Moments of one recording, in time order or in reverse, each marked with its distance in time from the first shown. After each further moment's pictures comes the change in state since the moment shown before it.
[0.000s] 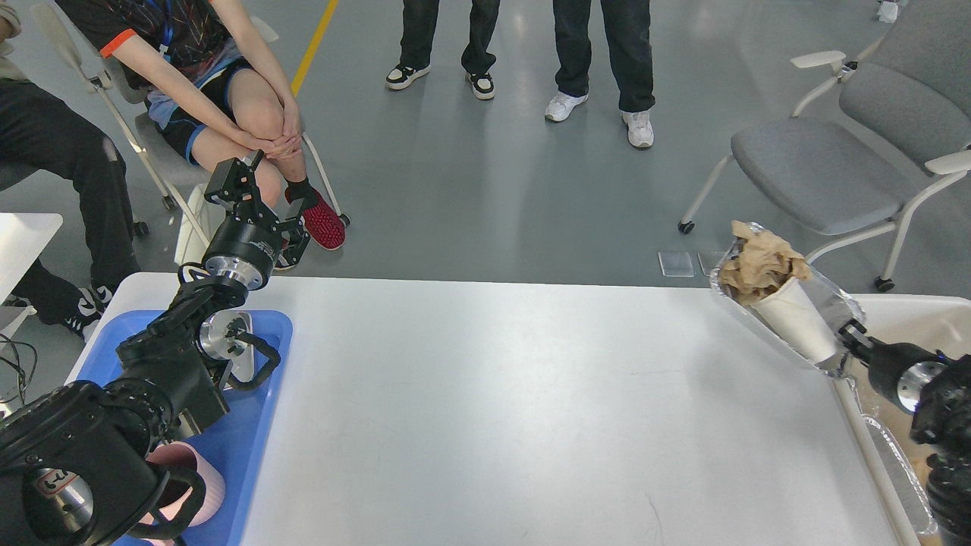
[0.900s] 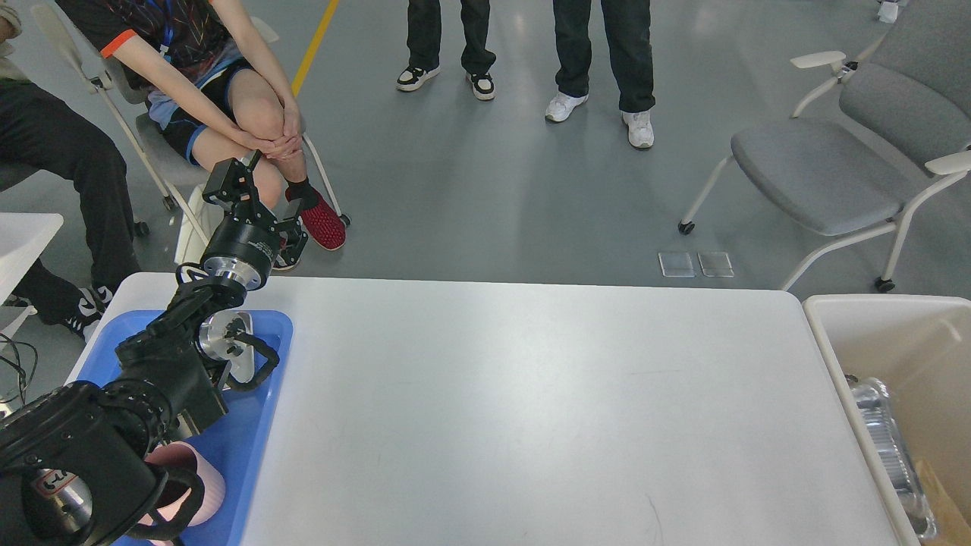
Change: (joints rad) left arm 0.002 0.003 0.004 0.000 0.001 0.006 -0.007; right arm -0.241 -0.141 0.326 0.005 0.092 -0.024 -0.148
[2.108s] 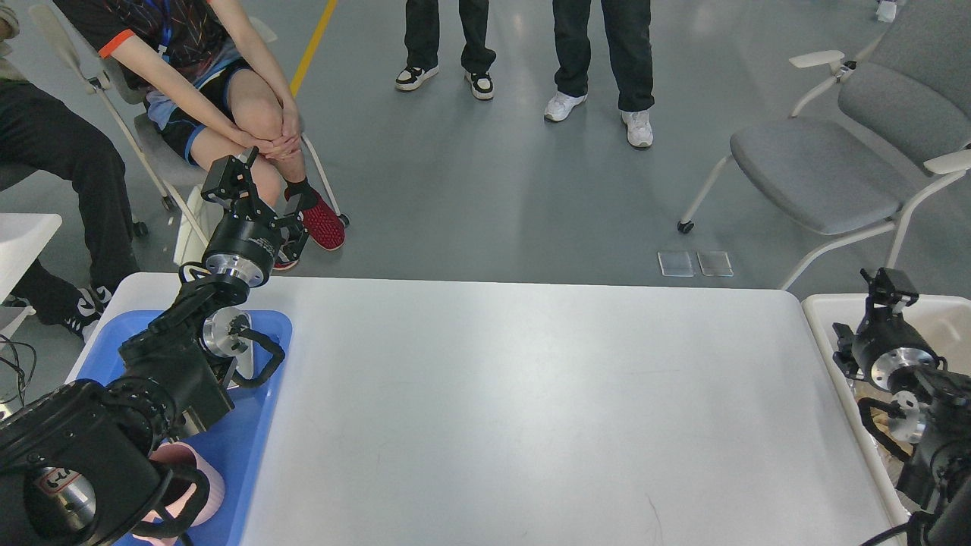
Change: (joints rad) left arm -0.006 -0.009 -0.024 0.000 -0.030 0.003 -0.004; right arm 0.322 0.141 0.292 0.221 0.305 0.001 0.009
